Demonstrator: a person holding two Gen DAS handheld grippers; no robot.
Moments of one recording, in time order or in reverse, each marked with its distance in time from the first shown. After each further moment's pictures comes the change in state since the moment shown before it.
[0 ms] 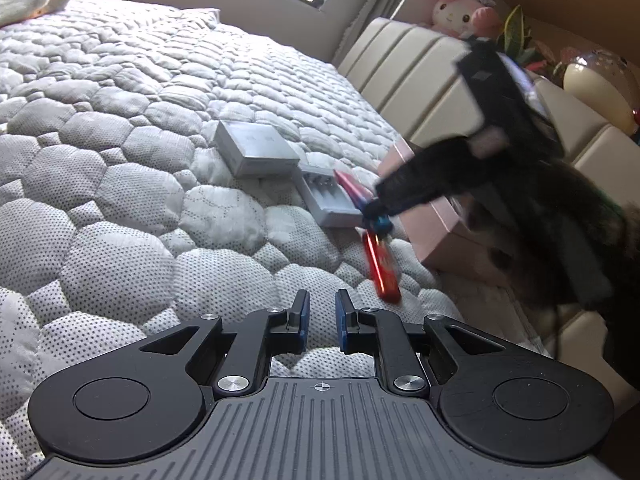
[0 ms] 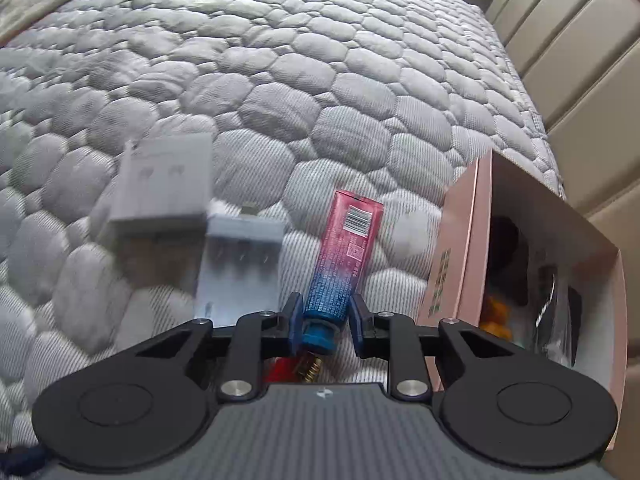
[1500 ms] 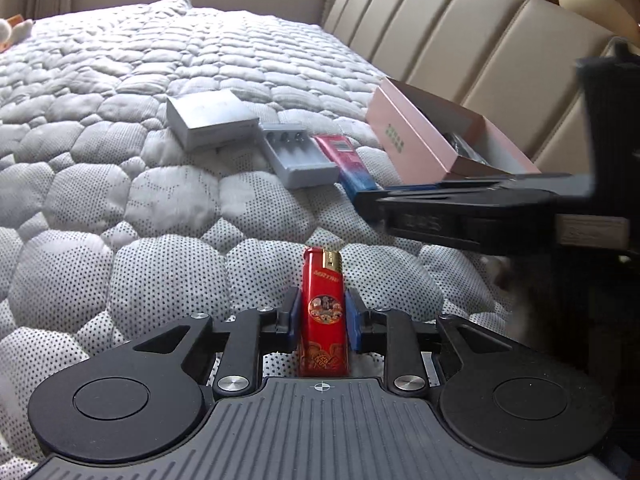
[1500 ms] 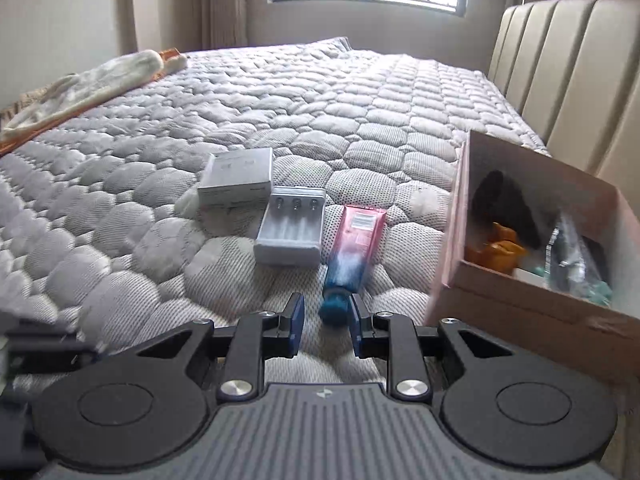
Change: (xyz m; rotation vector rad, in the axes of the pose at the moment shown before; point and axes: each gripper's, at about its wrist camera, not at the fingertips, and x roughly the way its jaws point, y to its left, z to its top) left arm 0.045 -0.041 -0.008 0.147 0.111 0.091; right arm -0.028 -0.009 -0.109 0.075 -0.361 0.154
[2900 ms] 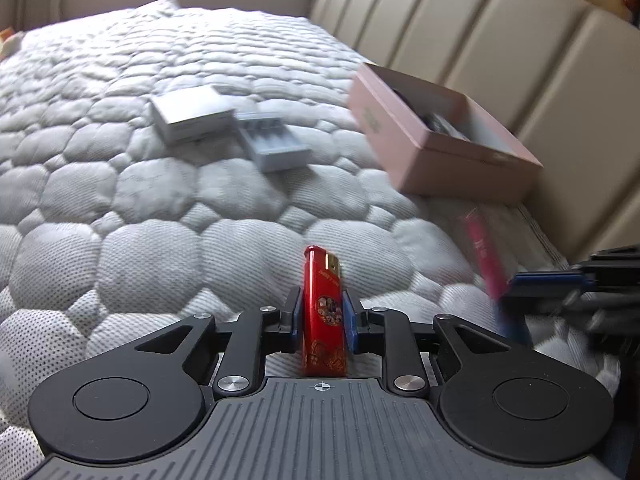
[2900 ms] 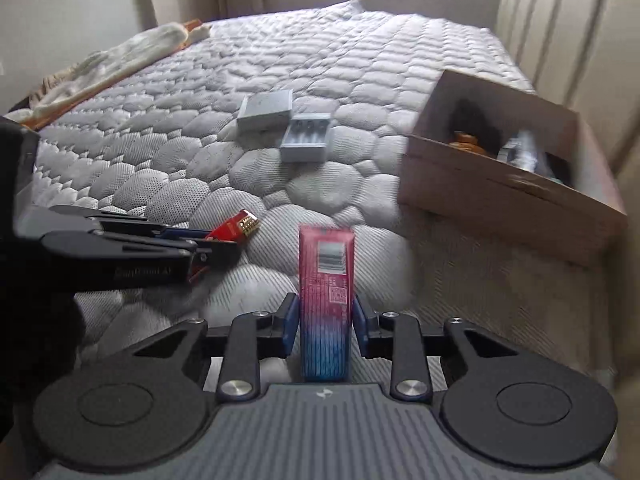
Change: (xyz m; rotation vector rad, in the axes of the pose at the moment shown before) left arm -0.011 -0.028 -0.012 0.074 0.032 0.012; right arm -0.110 -0.031 -0.068 0.034 0.111 0.092
